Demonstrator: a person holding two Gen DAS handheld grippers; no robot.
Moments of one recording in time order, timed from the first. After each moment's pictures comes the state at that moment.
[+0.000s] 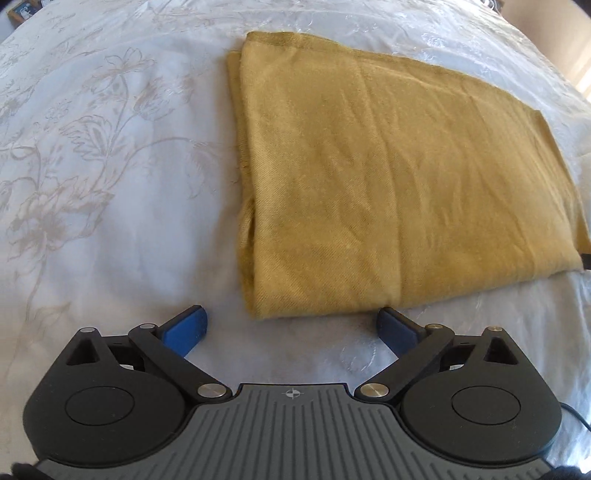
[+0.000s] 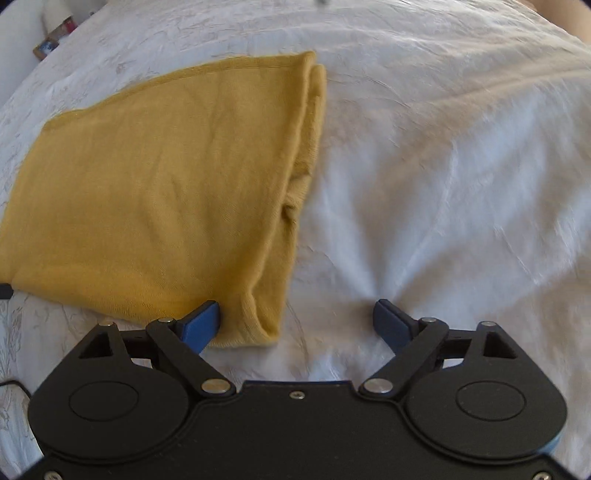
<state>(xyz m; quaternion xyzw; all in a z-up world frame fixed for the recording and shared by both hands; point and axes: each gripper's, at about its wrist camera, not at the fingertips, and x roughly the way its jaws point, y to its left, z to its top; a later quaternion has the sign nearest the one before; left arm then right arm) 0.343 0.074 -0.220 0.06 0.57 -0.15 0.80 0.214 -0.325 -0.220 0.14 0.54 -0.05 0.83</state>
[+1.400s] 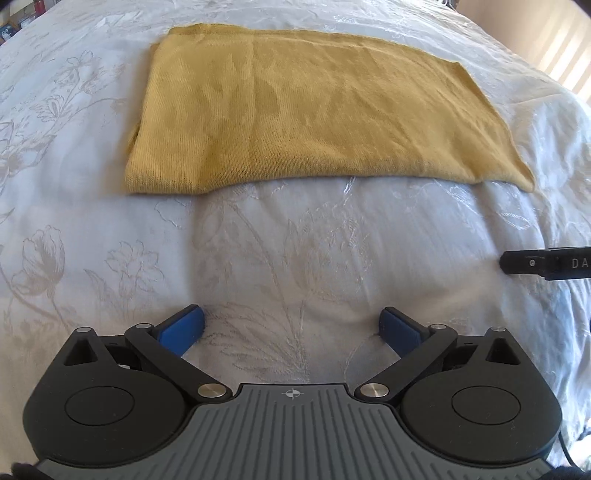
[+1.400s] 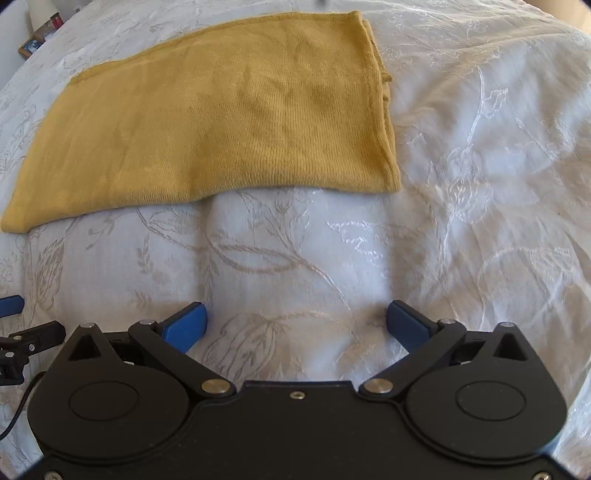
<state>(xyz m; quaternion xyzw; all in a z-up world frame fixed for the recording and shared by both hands) 0.225 0.040 -0.230 0.07 0.54 -0.20 0.82 0.144 -0.222 -0.236 0.14 0.55 -0.08 0.82</state>
